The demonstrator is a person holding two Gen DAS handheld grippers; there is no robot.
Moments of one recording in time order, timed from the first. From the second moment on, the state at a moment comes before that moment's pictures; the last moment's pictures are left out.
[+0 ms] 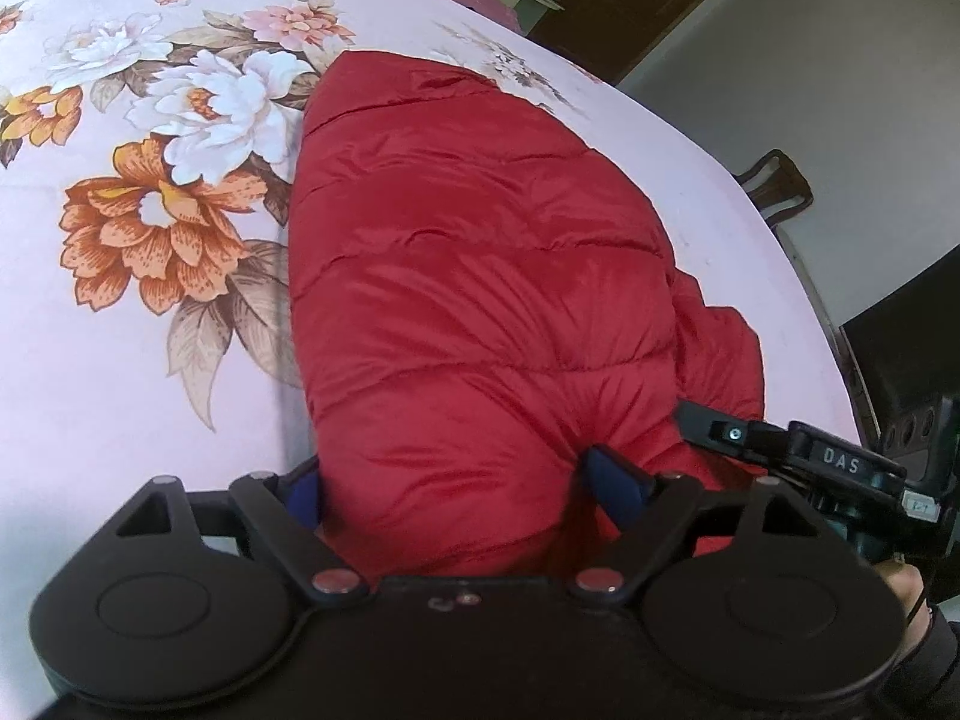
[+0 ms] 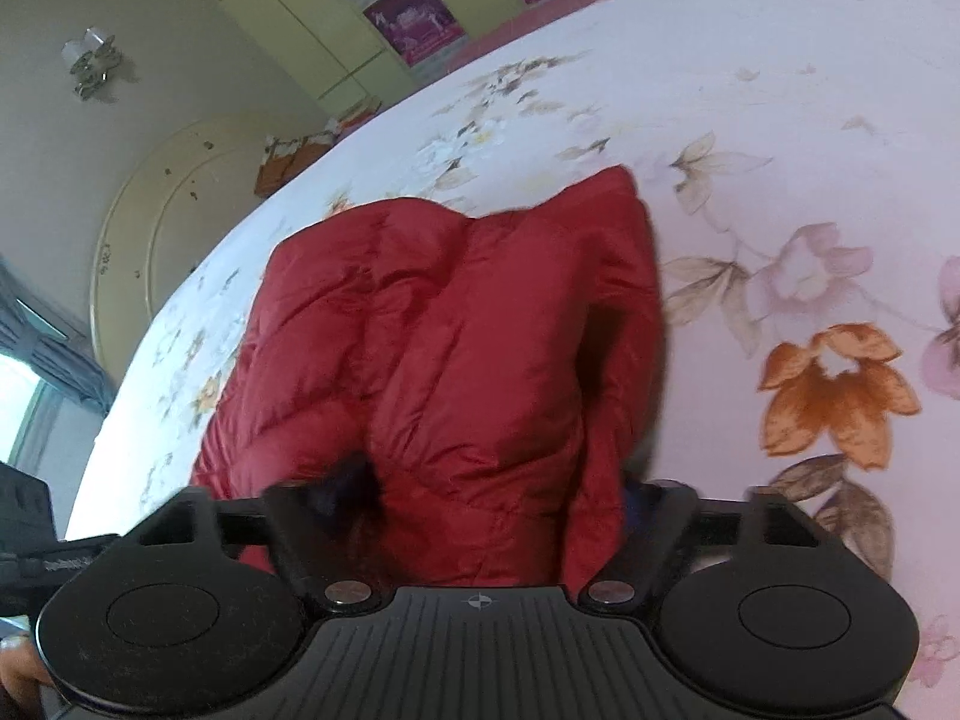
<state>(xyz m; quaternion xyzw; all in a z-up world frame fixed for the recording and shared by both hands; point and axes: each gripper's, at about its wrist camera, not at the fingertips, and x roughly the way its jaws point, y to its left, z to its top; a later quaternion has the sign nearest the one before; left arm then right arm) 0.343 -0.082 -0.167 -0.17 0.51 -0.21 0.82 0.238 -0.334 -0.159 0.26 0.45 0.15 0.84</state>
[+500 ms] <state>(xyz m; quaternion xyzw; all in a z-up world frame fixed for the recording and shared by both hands) 0.338 -0.084 -0.134 -0.14 0.48 -0.21 0.84 0.231 -0.337 -0.140 0.31 0.44 0.17 0.83</state>
